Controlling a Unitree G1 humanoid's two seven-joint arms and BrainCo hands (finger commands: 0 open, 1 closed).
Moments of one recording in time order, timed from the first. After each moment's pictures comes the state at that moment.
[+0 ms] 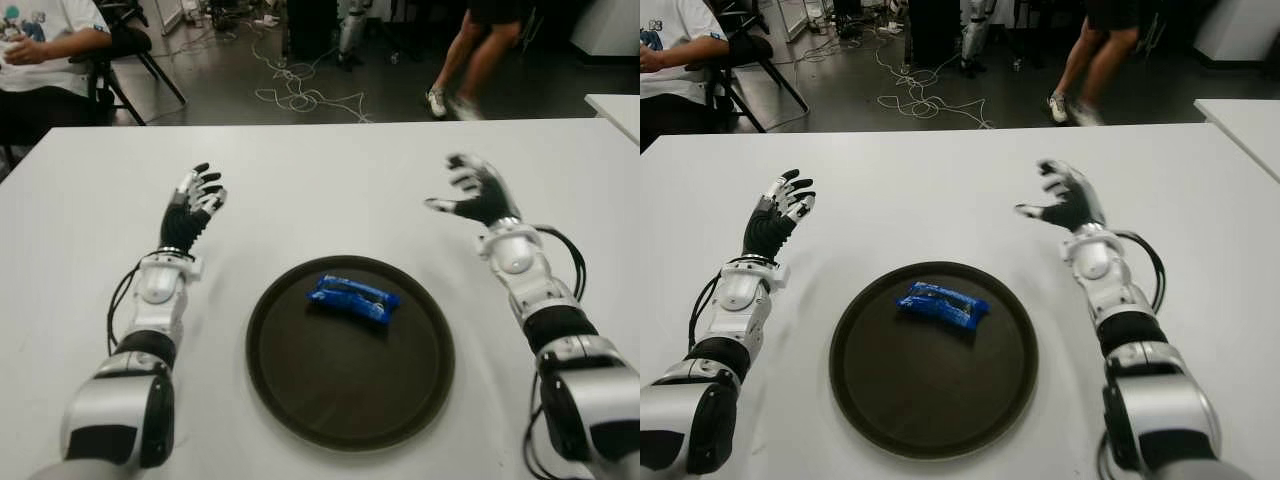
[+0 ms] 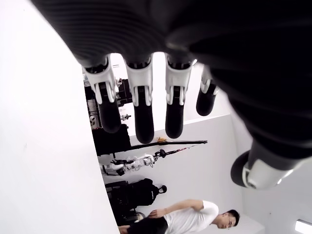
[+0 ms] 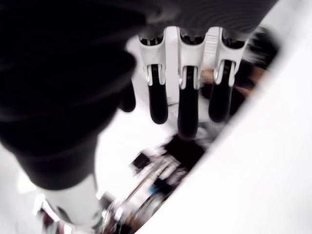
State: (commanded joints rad) left arm -0.66 0.18 0.15 1.23 0.02 -0.67 -0.07; right arm -0.79 -0.22 -0.22 1.25 -0.07 -0.28 -0.04
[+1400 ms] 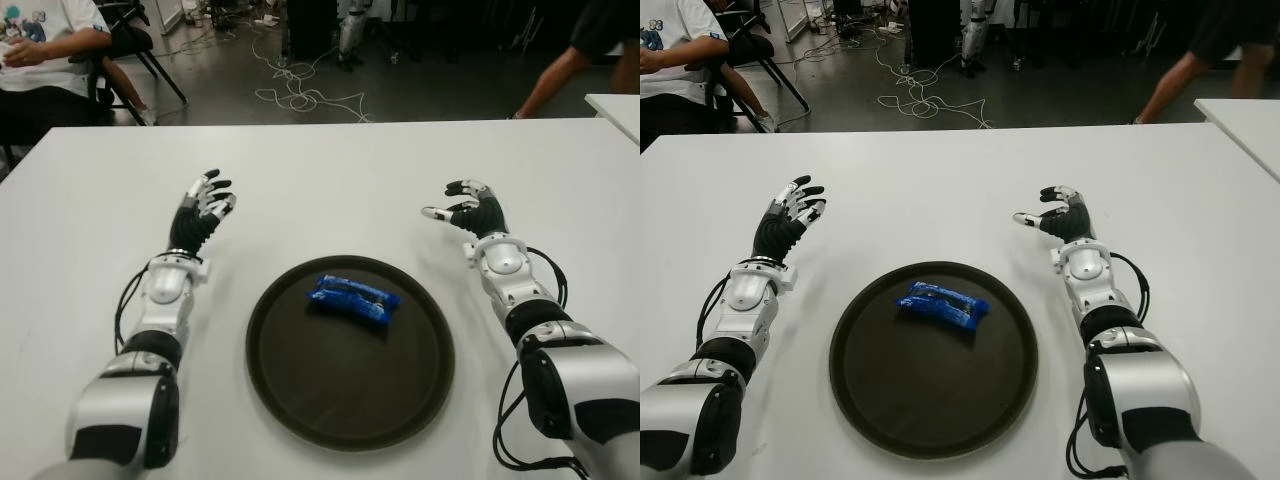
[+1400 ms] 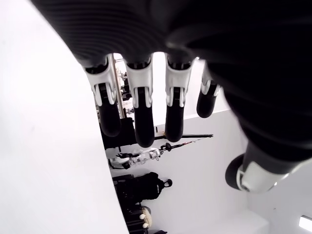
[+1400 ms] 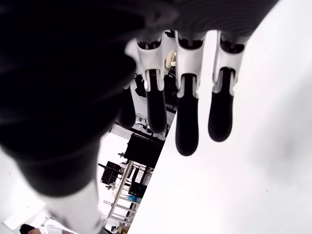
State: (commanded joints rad) left arm -0.66 0.18 0.13 1.22 0.03 -0.63 -0.08; right arm -0.79 -0.20 -0.03 1.27 -0.18 -0.30 -0.17
